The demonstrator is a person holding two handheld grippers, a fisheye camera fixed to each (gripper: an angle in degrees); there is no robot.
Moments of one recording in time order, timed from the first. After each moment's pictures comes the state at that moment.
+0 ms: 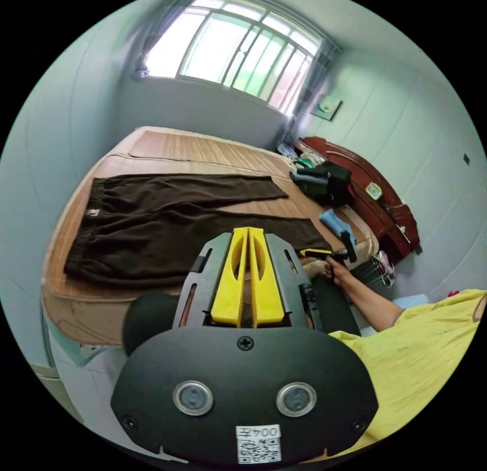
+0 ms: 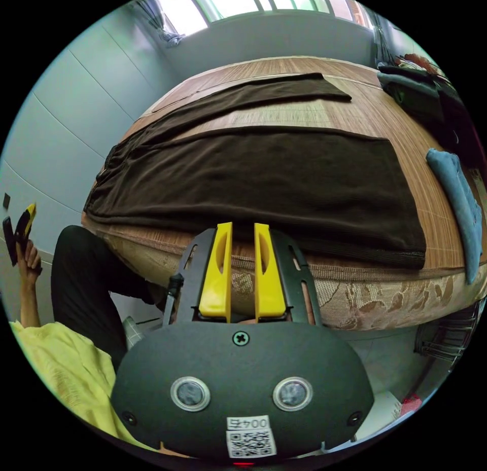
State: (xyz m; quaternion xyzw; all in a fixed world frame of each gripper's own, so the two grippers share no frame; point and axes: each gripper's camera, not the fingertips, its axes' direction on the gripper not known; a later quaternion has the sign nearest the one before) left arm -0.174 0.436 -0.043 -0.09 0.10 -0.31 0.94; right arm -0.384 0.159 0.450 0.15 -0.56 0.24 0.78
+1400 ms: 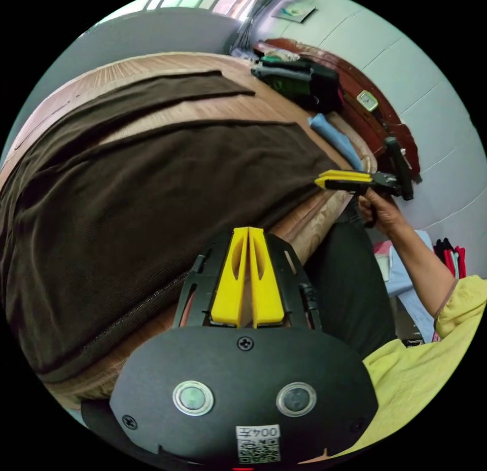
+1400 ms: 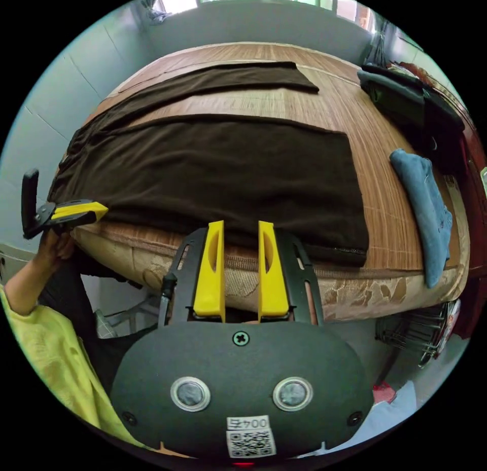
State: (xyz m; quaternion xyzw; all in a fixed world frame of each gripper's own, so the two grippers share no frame) left arm 0.017 0.414 0.334 -0.29 0.25 -0.18 0.90; right arm -0.393 0.135 0.465 0.09 -0.48 0.21 0.85
